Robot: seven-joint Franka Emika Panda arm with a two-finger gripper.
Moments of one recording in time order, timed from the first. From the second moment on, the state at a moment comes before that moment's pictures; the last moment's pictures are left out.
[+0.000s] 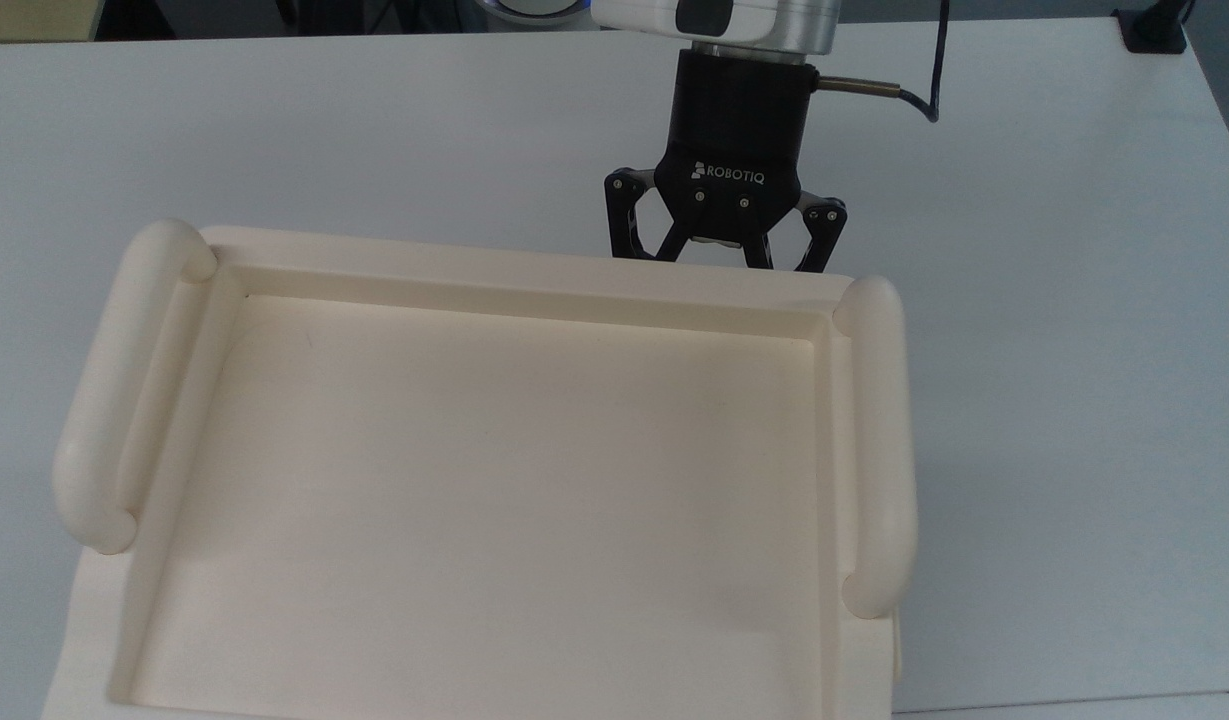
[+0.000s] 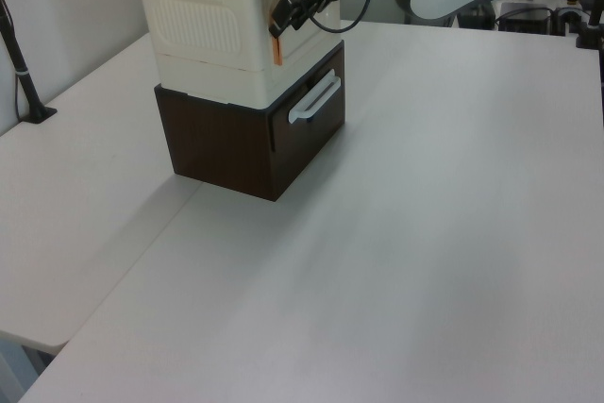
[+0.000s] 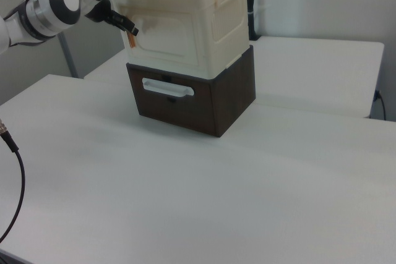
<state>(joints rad) 0.40 0.38 -0.16 -1.35 -0.33 2.44 0.69</state>
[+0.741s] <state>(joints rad) 0.41 0.39 -0.15 -1.35 -0.34 2.46 0.70</state>
